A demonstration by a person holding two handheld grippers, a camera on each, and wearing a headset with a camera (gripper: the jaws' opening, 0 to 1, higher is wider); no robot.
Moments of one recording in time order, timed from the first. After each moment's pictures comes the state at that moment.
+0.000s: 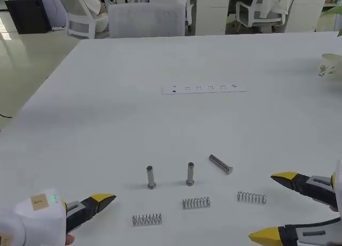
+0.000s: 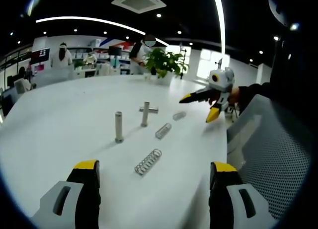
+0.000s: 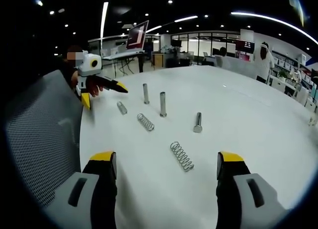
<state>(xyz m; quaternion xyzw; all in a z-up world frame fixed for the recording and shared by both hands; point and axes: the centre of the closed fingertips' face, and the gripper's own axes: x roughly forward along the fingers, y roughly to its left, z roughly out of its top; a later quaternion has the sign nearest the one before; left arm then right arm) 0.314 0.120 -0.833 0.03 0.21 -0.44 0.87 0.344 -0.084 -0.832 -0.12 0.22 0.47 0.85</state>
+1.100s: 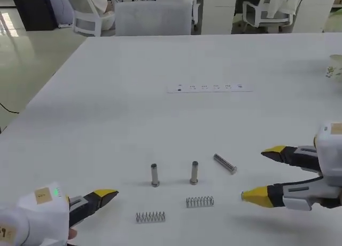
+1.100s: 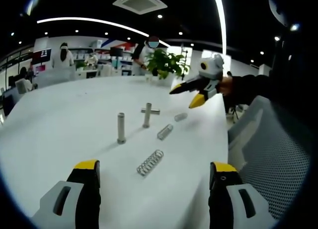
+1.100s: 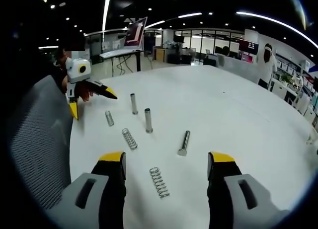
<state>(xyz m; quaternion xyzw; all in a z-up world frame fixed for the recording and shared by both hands) 0.315 0.122 -0.831 0.02 0.21 -0.44 0.87 0.392 -0.065 -0.805 -0.16 0.24 0.47 0.84</state>
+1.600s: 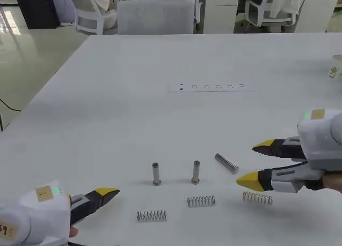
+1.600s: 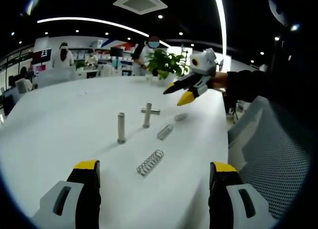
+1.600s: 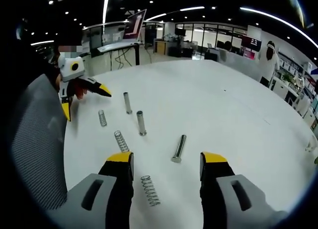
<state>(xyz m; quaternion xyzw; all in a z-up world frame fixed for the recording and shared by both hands) 0.316 0.122 -0.831 0.02 0.21 -0.44 0.87 0.411 -0.056 -0.807 -0.18 0.26 0.47 0.83</state>
